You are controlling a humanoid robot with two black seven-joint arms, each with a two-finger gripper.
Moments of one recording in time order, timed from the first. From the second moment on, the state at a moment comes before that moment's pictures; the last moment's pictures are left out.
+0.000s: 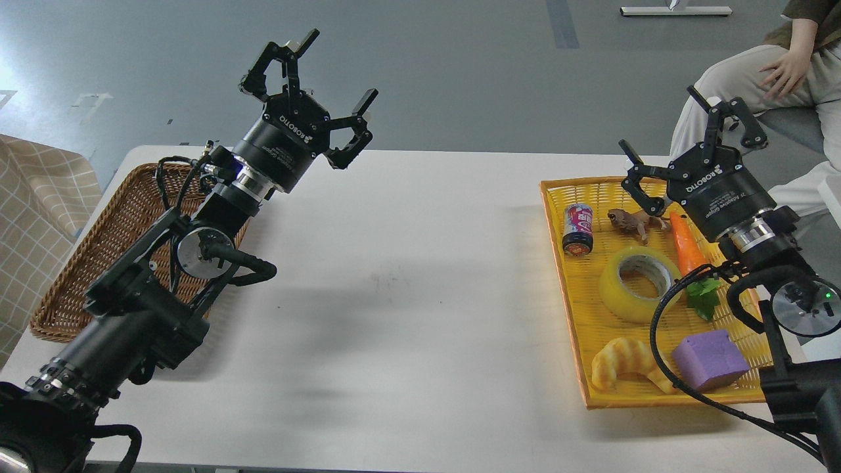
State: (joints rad) left arm -0.54 0.24 -1.08 -1.14 0.20 -0.49 -0.20; right arm 0.35 -0.19 1.55 1.18 -0.37 0.49 -0.27
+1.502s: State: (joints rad) left arm -0.54 0.24 -1.08 -1.14 0.20 -0.49 -0.20; right arm 0.39 -0.82 1.19 1.48 -1.44 0.49 -0.23
